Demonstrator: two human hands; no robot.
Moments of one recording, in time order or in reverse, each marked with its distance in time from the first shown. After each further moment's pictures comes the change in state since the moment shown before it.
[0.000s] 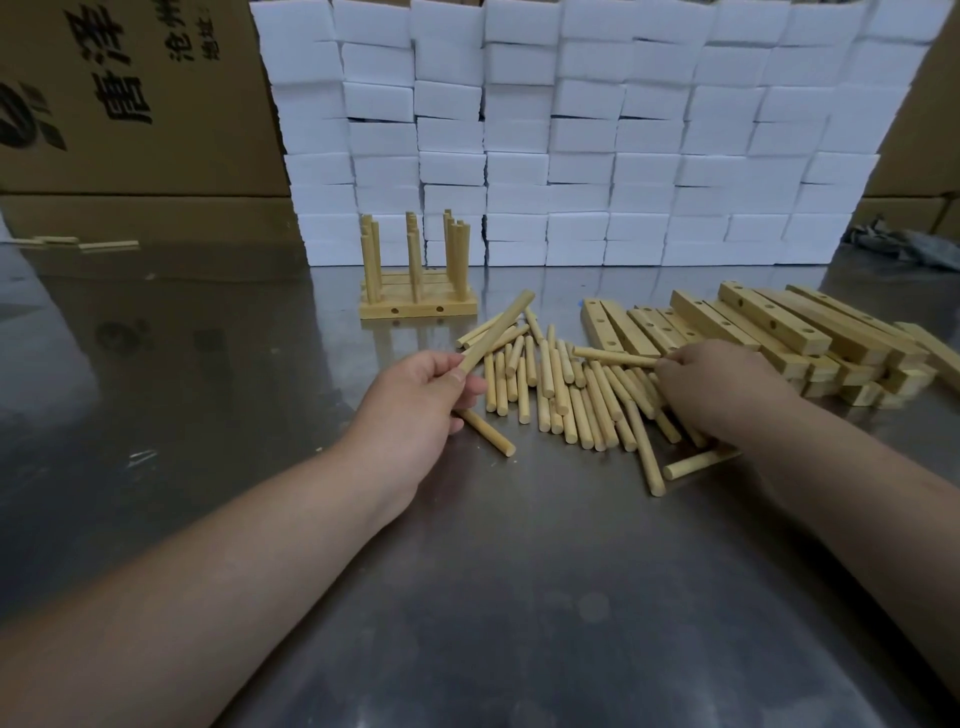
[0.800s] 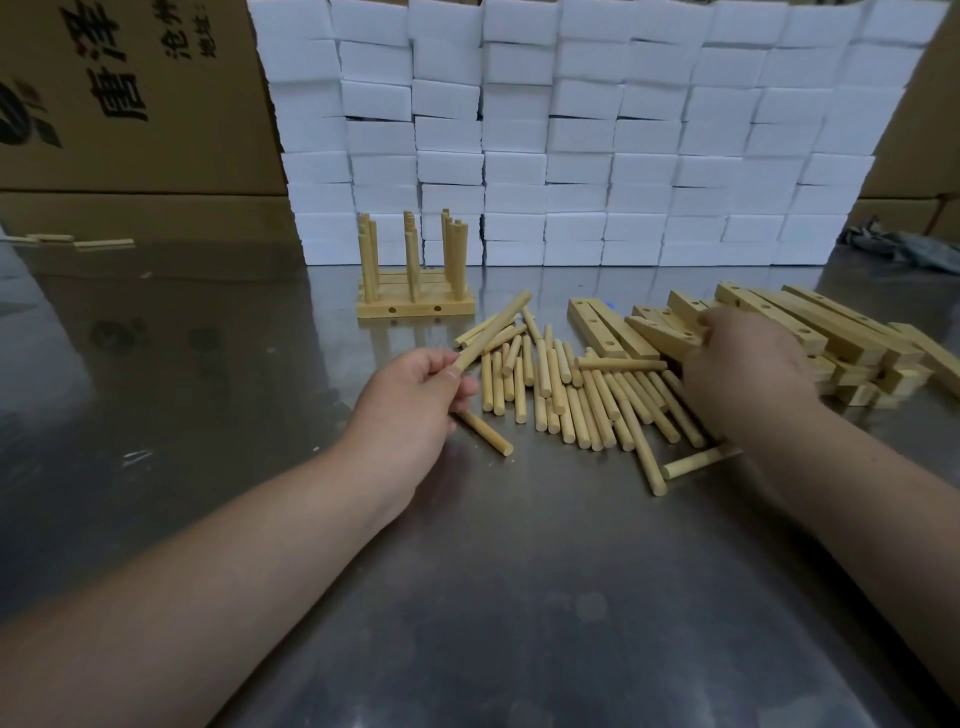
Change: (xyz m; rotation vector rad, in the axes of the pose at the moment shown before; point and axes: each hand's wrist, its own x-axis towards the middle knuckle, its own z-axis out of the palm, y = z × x) left_hand -0.002 0.001 0.001 0.011 0.049 0.058; right_hand 0.004 0.006 -0.003 0.059 0.288 0.021
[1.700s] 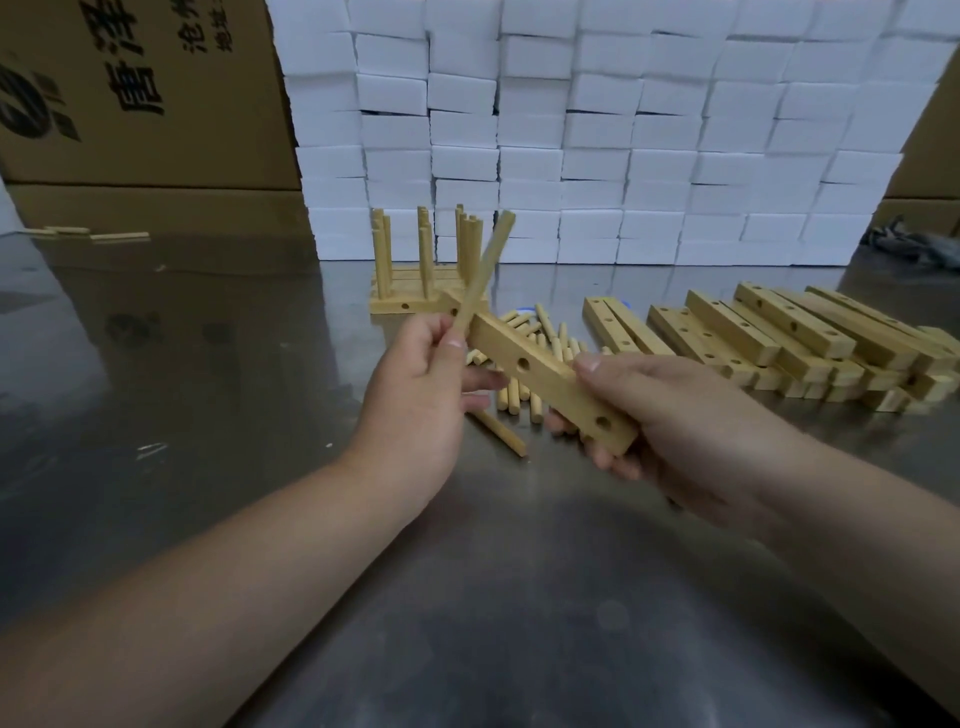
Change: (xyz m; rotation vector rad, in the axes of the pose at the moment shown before) left_hand -0.011 0.010 0.001 -0.150 -0.006 0.198; right_hand -0.072 -0.051 -0.027 1.146 -0.790 -0.057
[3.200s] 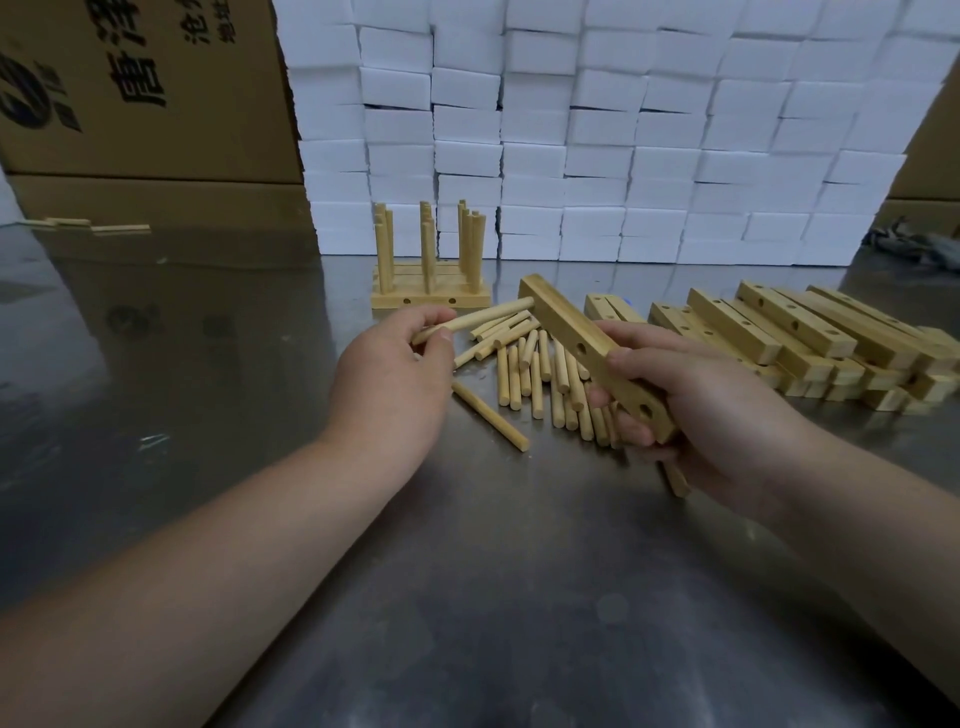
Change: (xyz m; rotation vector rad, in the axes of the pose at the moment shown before) left_hand 0.012 -0.005 -0.020 0.507 0.163 0.091; right_hand 0.009 0.004 -0.013 0.086 0.097 -0.086
